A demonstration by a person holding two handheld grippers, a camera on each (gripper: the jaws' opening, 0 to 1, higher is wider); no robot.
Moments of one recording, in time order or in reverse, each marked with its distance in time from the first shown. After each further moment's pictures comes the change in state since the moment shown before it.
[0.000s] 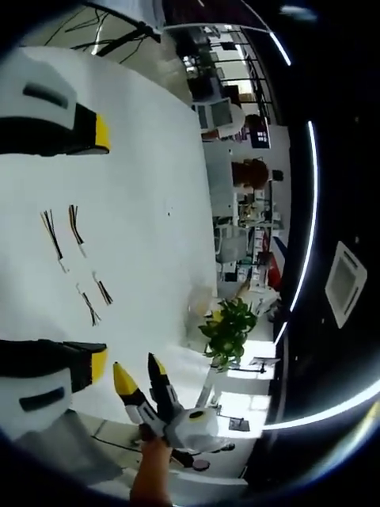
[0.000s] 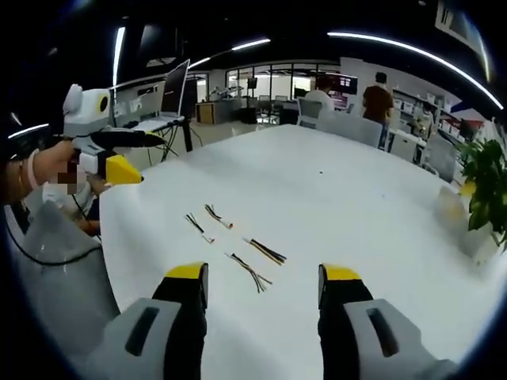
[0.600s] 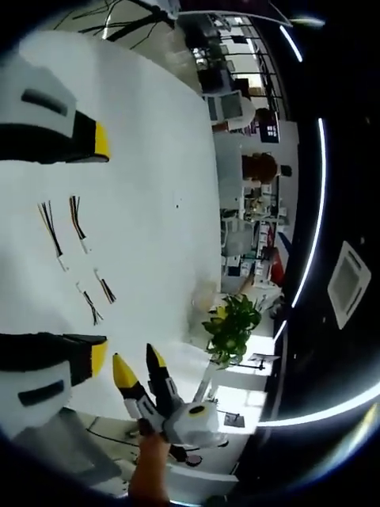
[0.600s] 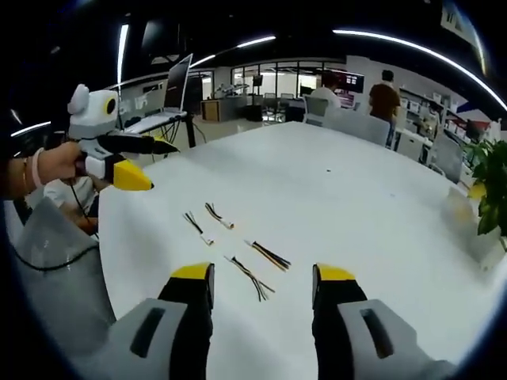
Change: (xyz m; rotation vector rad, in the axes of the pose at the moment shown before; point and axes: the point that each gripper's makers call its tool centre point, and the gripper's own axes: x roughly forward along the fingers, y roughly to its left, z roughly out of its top) left arm 0.019 0.008 -0.015 -0.078 0.008 -0.032; right arm 0.020 0.005 0.005 -0.012 0.007 0.043
